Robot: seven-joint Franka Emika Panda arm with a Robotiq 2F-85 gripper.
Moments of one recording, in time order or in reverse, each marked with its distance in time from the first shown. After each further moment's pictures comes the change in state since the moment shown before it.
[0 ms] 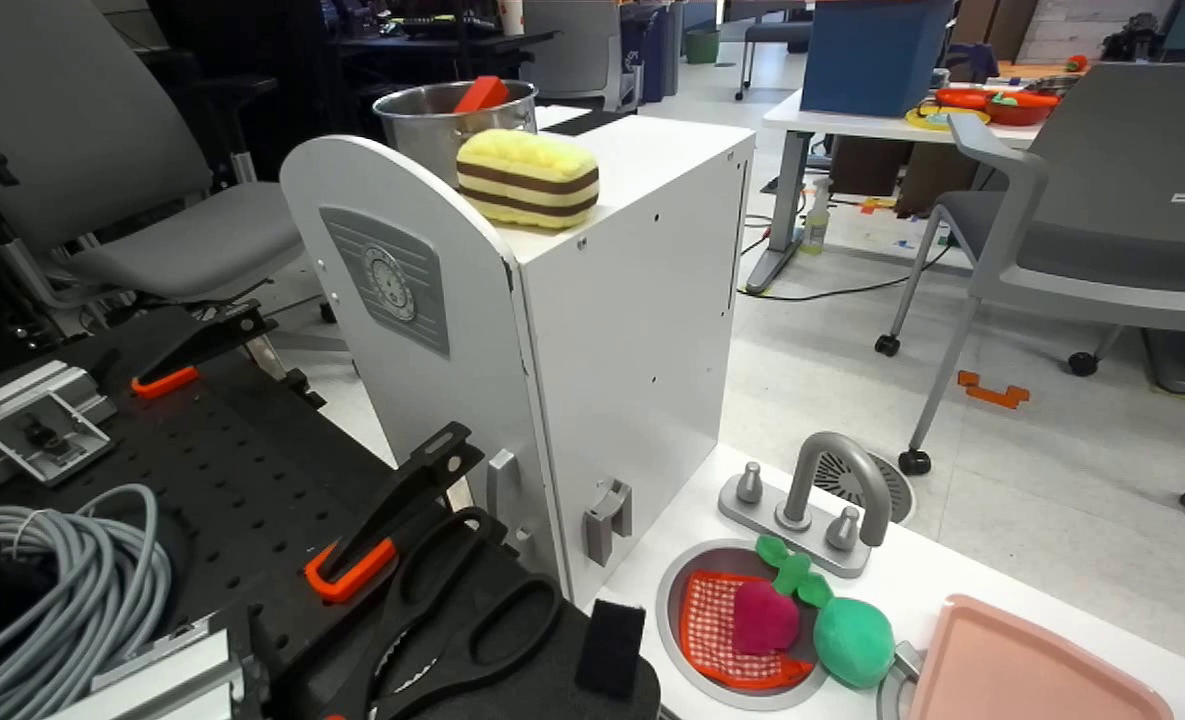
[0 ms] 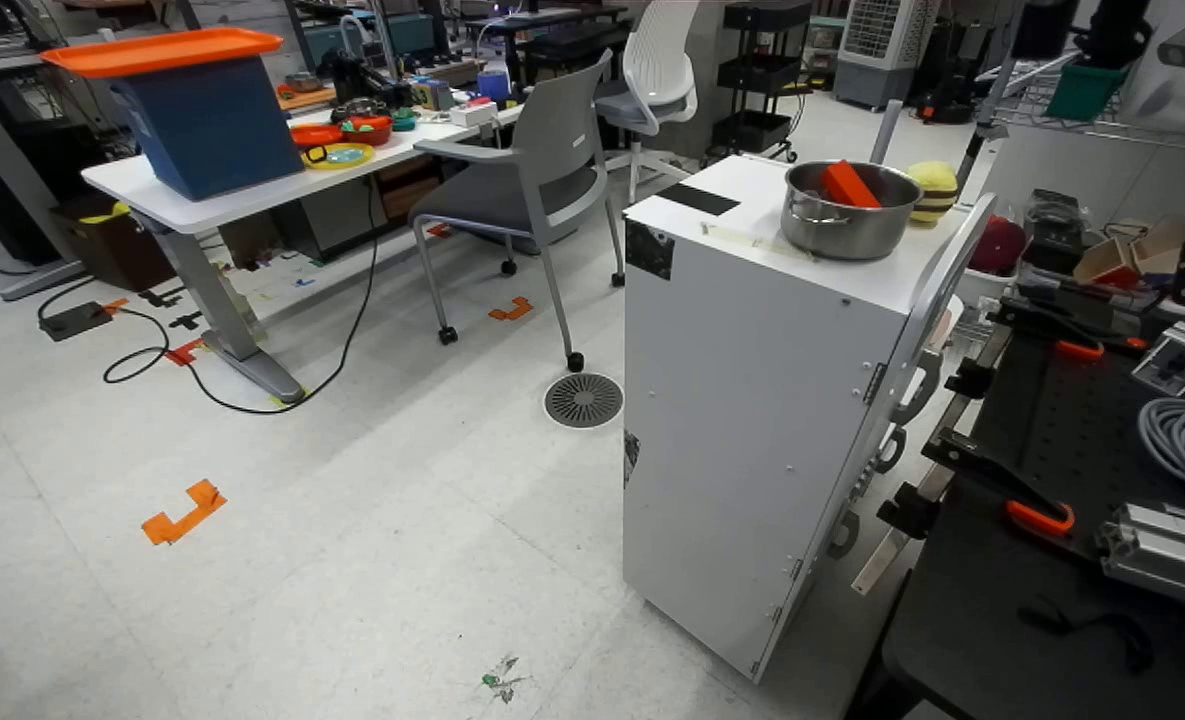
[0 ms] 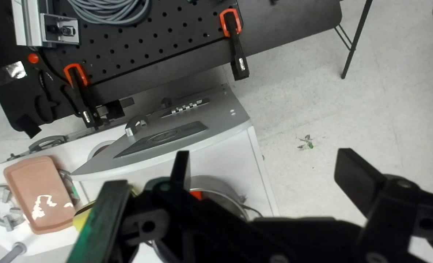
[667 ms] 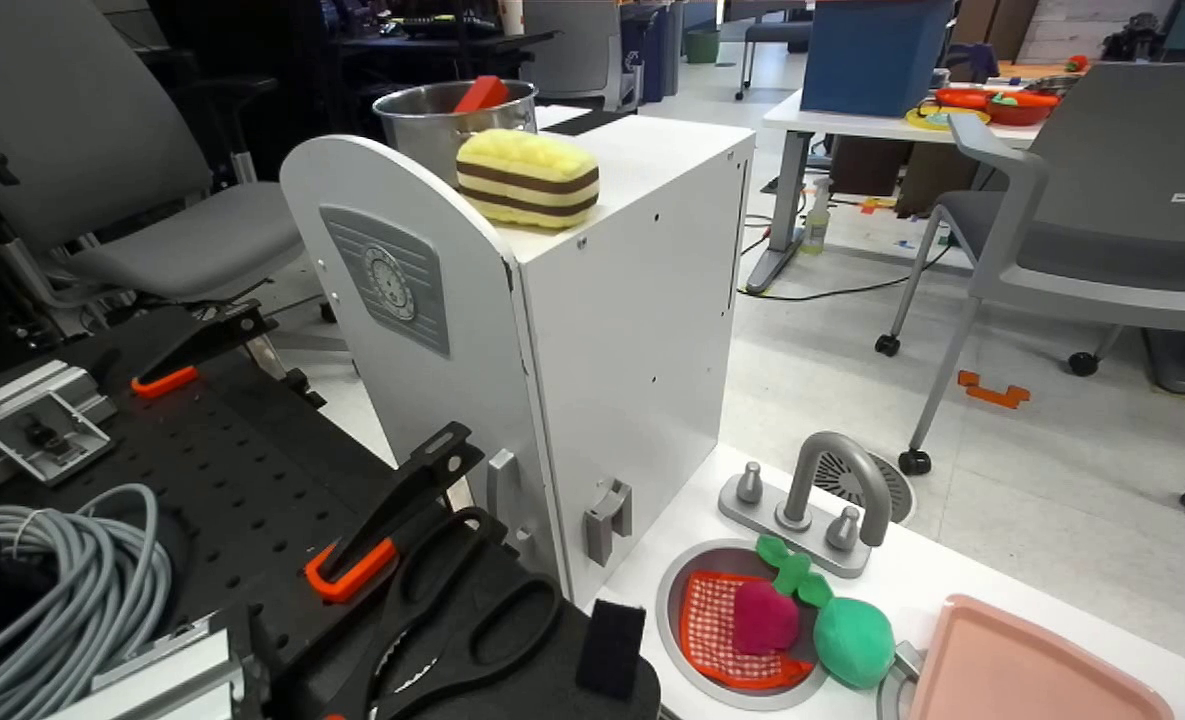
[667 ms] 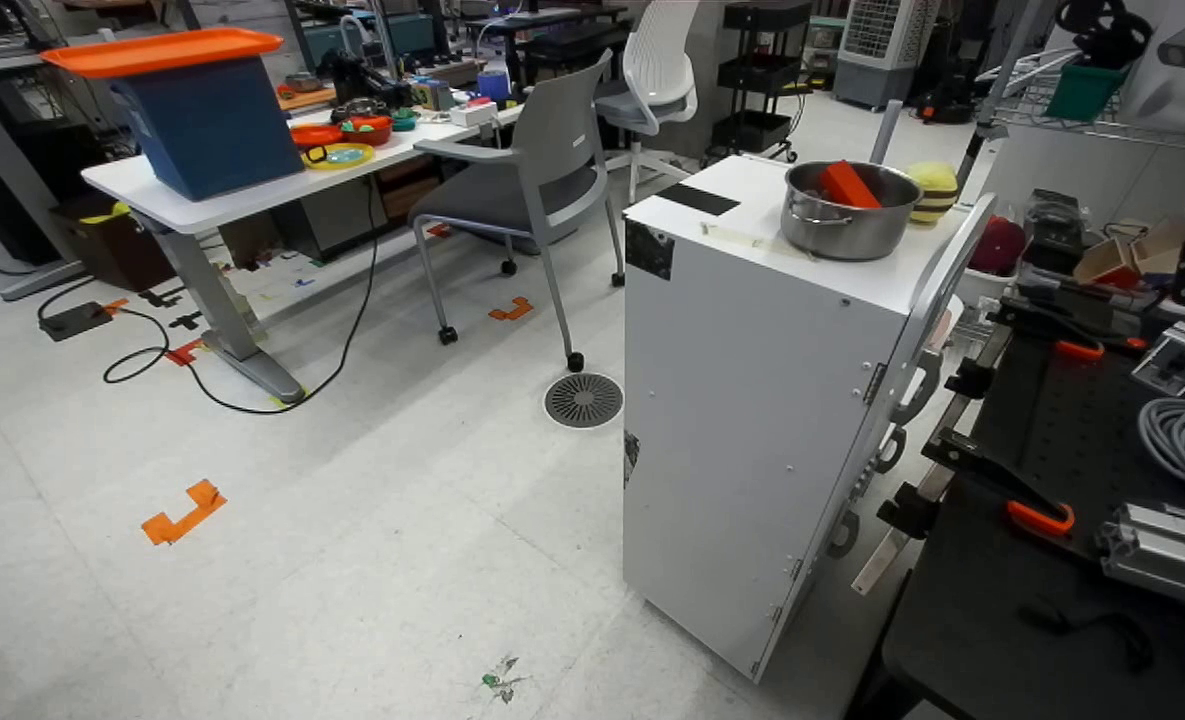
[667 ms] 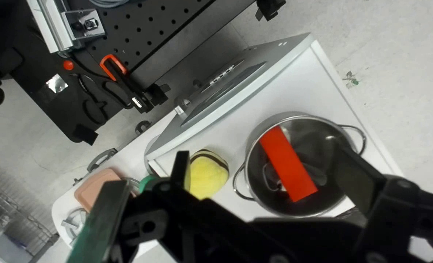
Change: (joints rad) arm -0.133 0.065 -0.089 0.028 -0.071 0.063 0.164
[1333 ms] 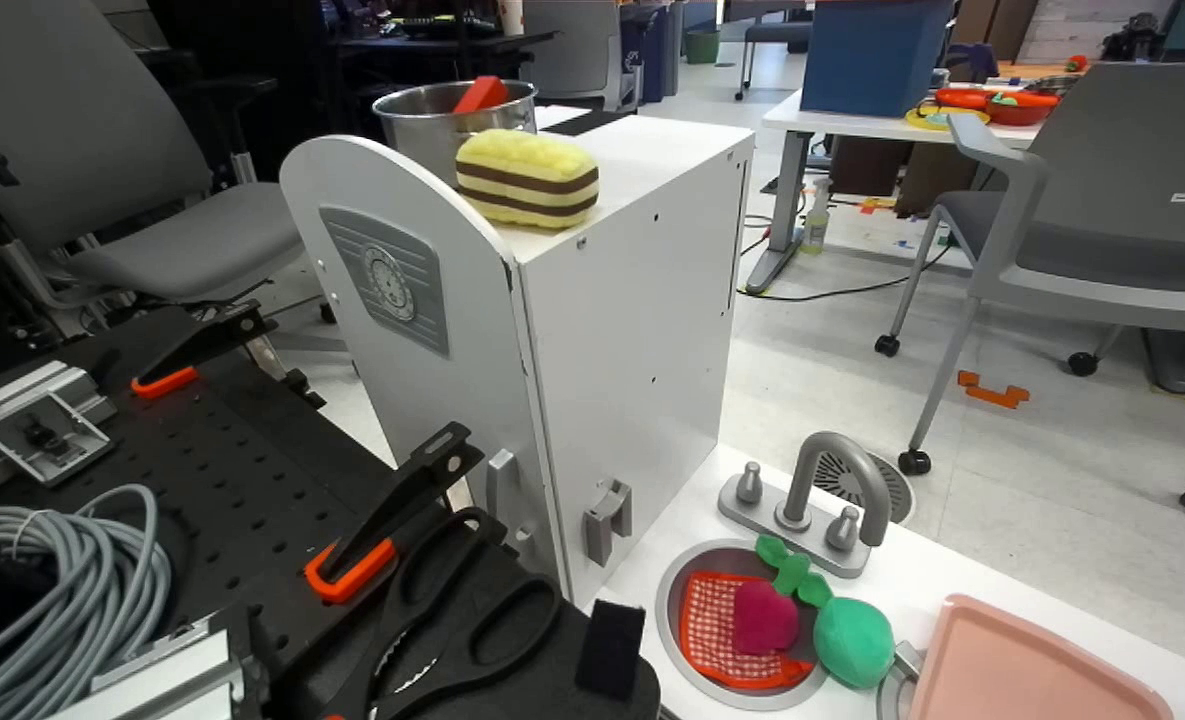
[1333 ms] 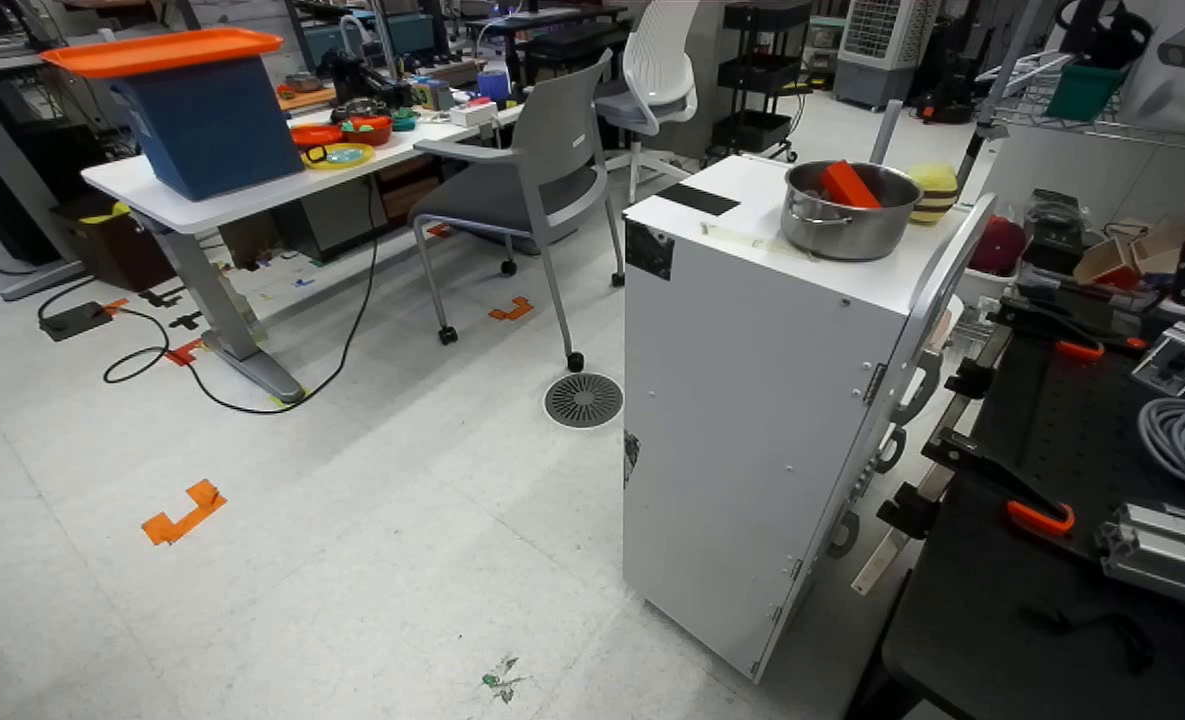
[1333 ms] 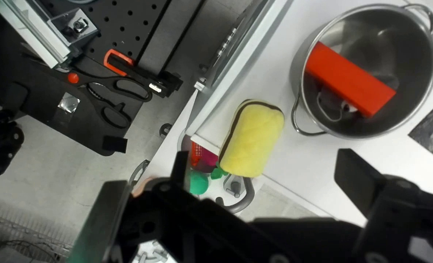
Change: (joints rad) arm -0.073 0.056 -0.107 -0.017 0.000 0.118 0.168
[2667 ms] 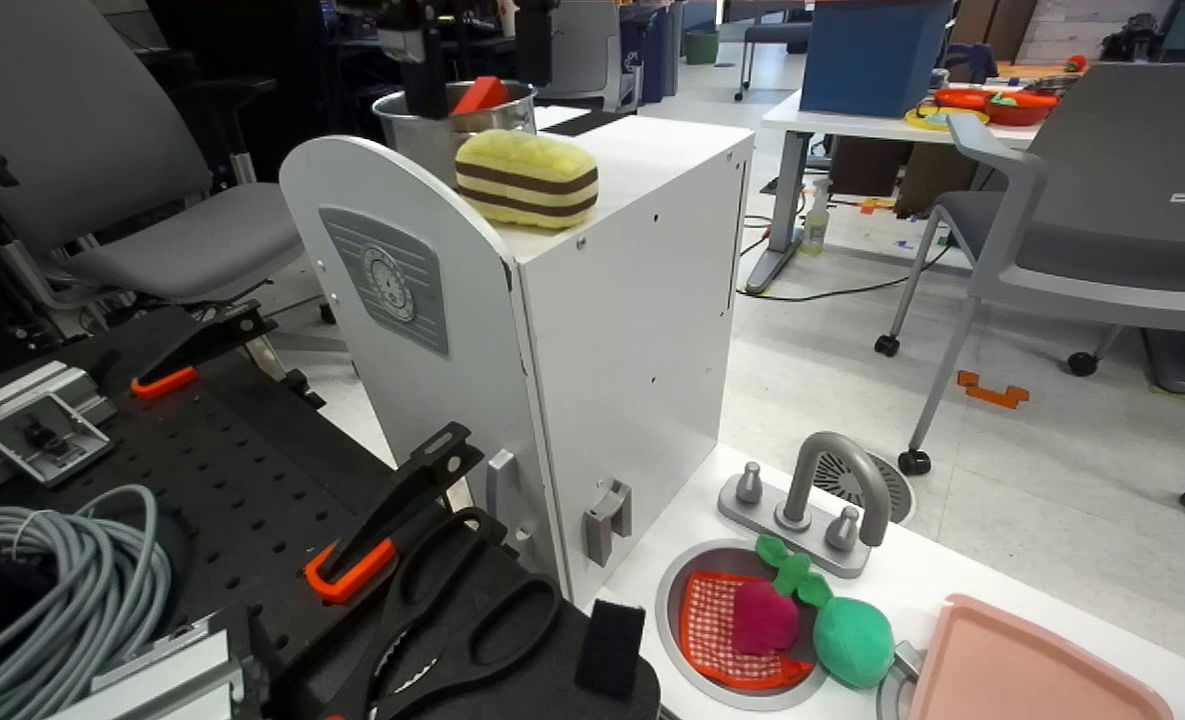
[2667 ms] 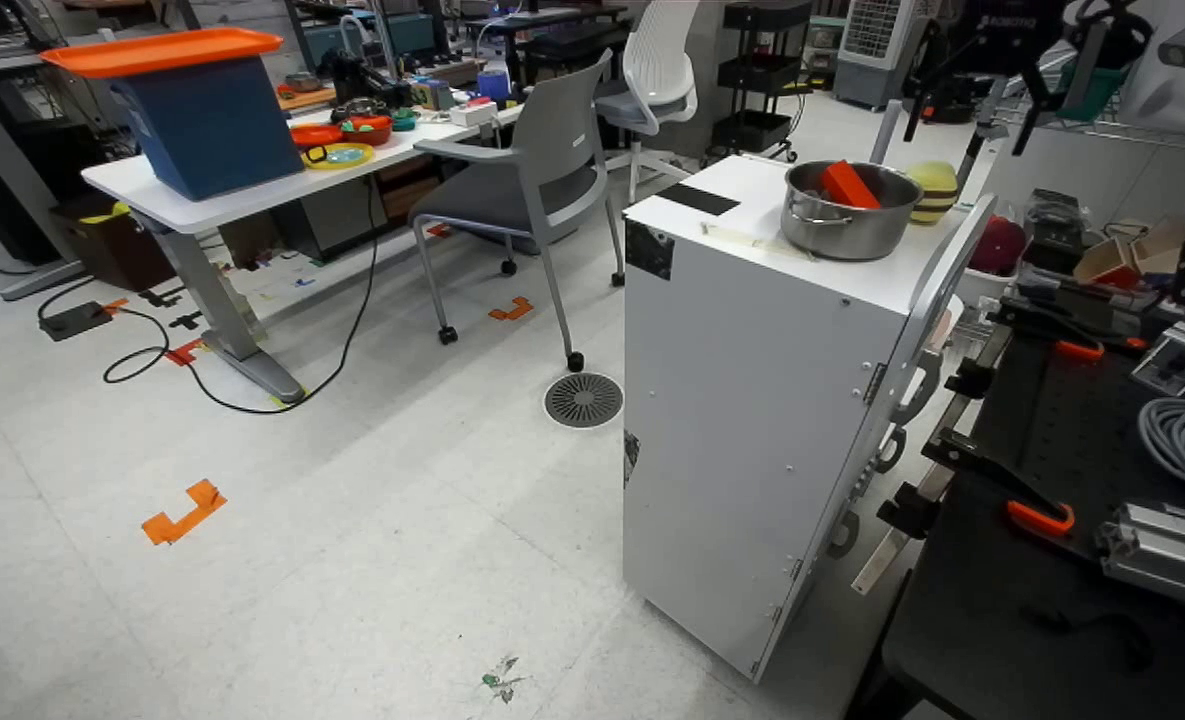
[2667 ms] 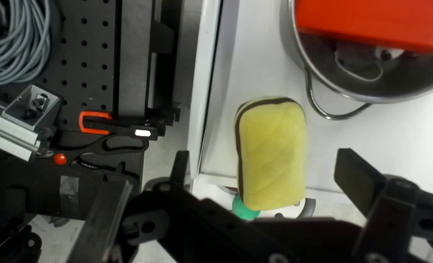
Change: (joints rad) arm 0.002 0.187 -0.029 -0.029 0.065 0.192 0.346
